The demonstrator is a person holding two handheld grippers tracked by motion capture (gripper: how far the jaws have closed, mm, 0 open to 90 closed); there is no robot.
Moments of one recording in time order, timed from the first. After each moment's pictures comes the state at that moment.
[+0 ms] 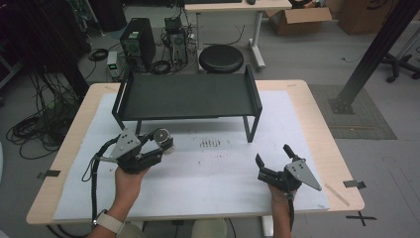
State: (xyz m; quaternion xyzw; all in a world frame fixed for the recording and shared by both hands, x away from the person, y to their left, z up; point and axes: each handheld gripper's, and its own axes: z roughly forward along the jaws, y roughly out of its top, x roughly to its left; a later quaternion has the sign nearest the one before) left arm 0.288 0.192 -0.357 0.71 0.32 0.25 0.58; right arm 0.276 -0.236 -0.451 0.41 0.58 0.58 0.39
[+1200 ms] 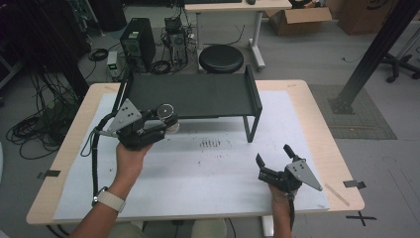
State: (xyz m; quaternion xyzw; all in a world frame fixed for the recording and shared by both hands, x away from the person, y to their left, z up) left arm 0.319 0.180 -0.298 0.70 0.29 0.26 0.60; right arm 0.275 -0.238 -0.451 0.42 0.58 0.59 0.39
